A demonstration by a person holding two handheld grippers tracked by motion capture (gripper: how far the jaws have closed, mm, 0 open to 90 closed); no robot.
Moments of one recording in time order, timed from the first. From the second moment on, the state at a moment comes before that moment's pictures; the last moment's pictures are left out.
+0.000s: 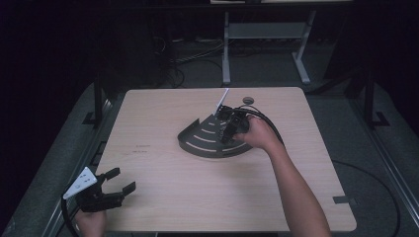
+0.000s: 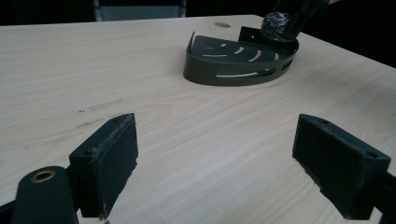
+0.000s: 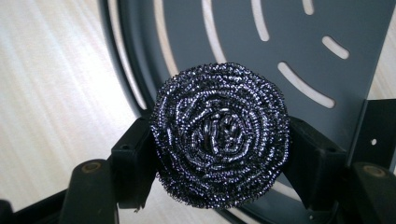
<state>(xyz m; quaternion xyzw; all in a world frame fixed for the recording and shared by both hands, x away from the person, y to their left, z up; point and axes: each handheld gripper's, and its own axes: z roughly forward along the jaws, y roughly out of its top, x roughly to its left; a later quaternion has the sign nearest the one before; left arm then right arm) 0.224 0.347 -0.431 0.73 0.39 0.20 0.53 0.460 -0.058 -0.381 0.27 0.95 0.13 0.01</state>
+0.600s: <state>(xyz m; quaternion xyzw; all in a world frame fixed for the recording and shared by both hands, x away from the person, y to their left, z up) 0.224 0.348 -0.431 0.72 0.39 0.20 0.53 0.474 -0.056 -0.400 0.29 0.95 0.13 0.00</state>
